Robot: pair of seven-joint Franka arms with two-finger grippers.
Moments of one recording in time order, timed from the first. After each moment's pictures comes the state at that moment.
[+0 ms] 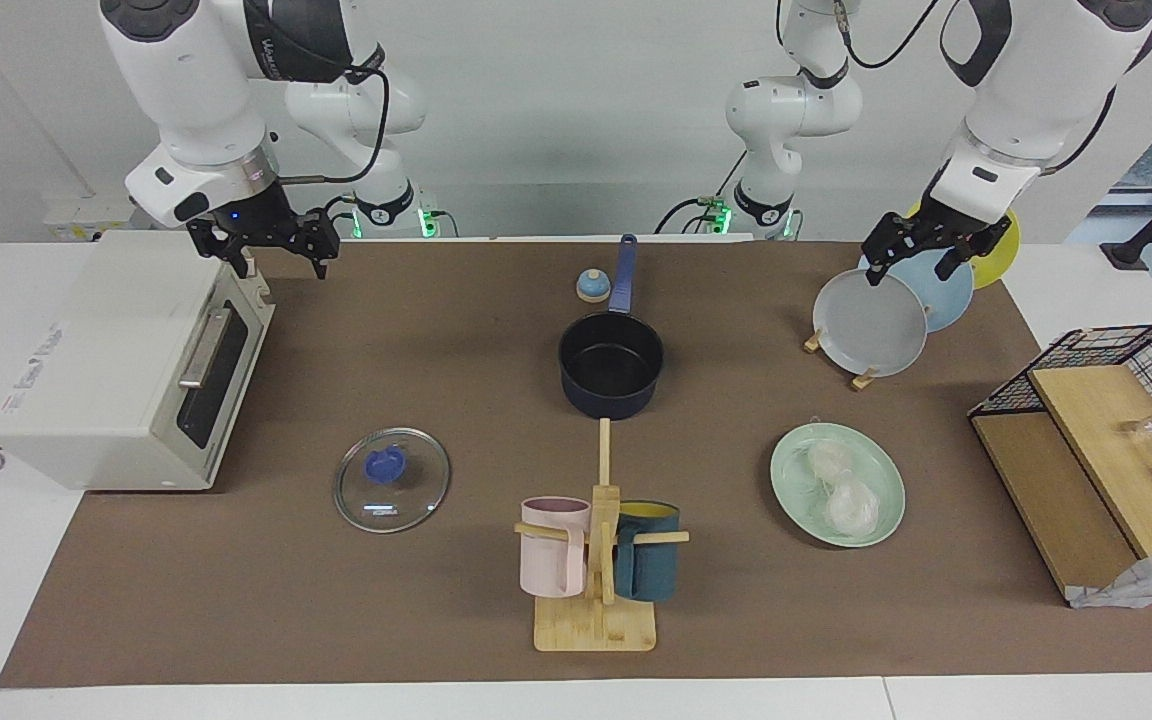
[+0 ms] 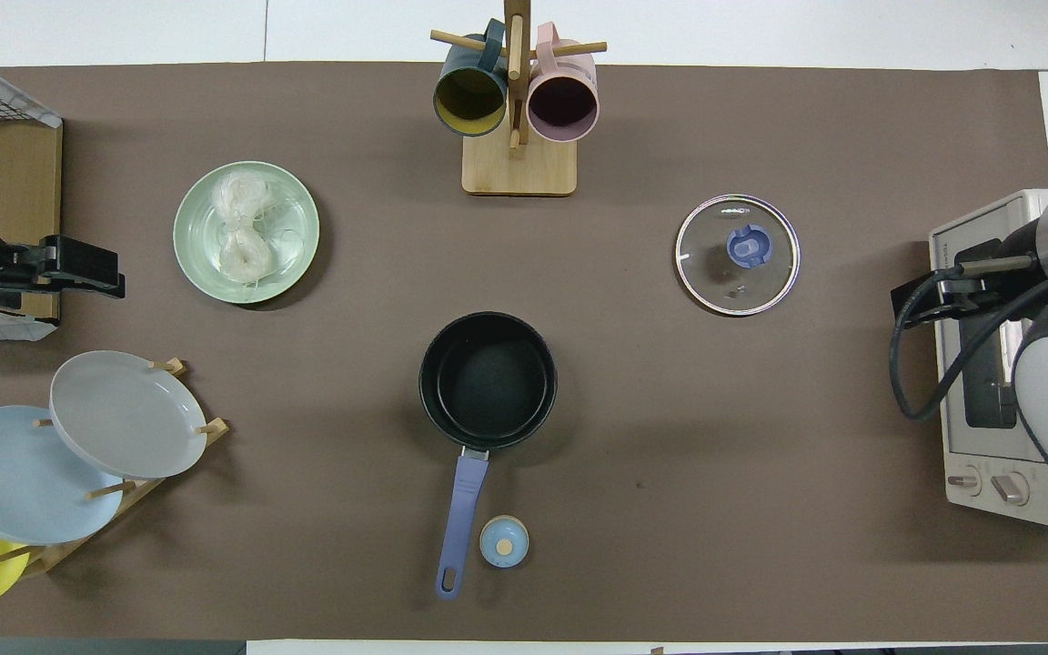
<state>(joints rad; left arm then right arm) -0.04 -0.04 -0.08 -1.64 -0.02 1.59 -0.13 -0.02 -0.03 0.10 -1.66 -0.08 1.51 0.05</state>
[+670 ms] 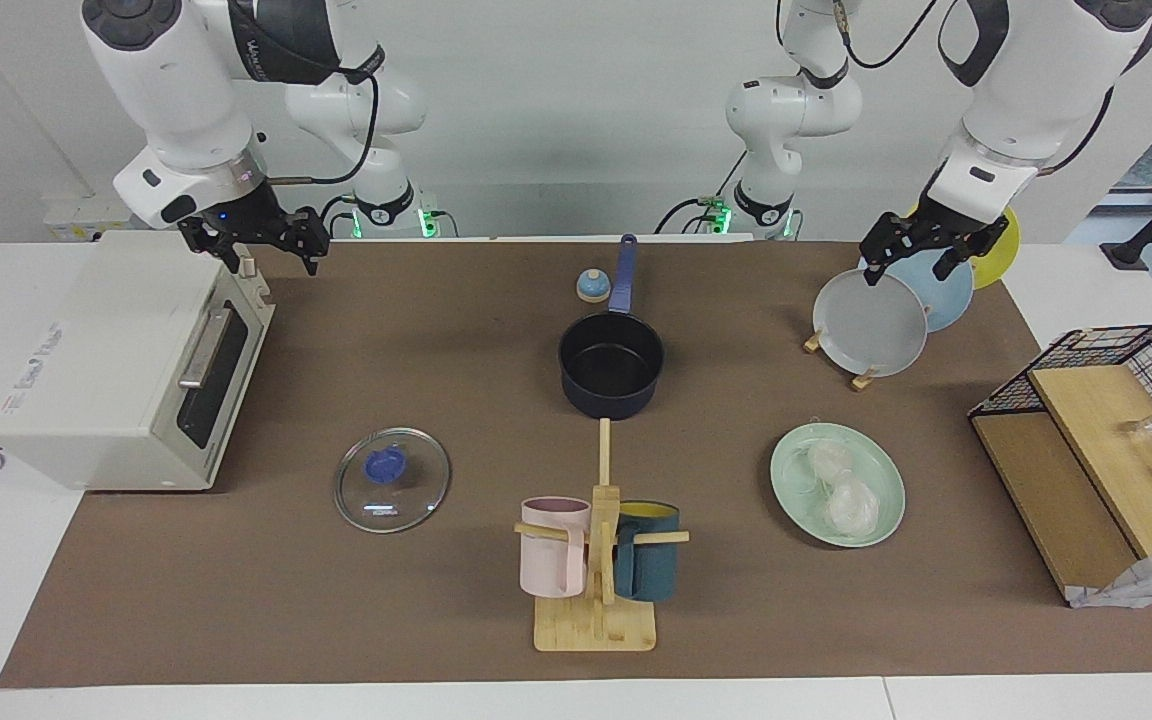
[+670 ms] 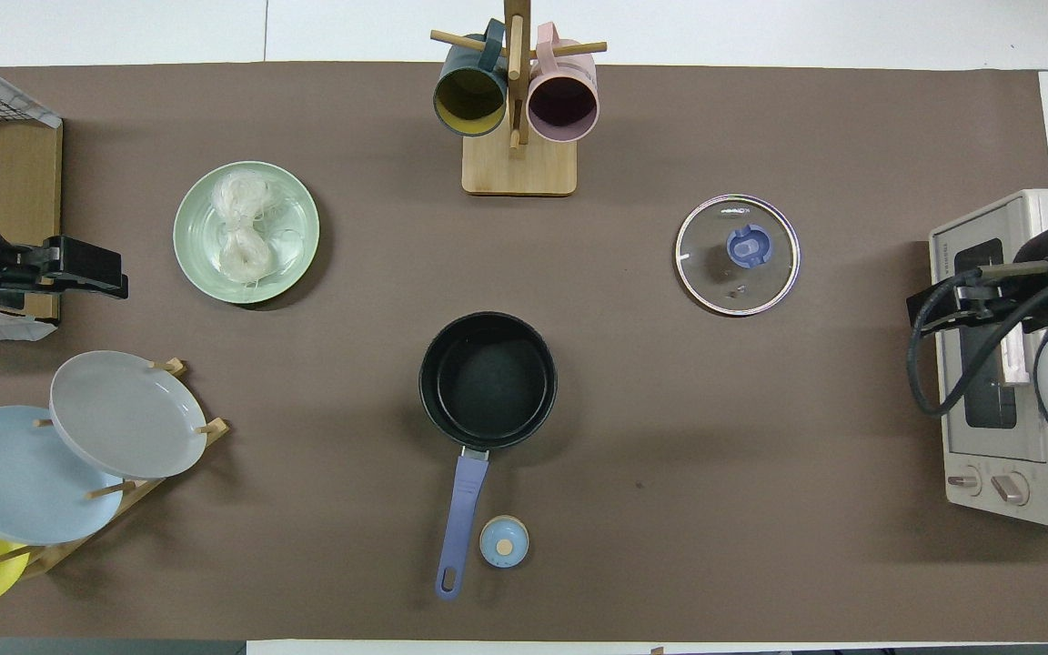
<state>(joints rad) -0.04 -0.04 -0.08 -1.64 -0.03 1.59 -0.13 -0.02 -0.03 0.08 -1.66 -0.08 1.49 0.05</state>
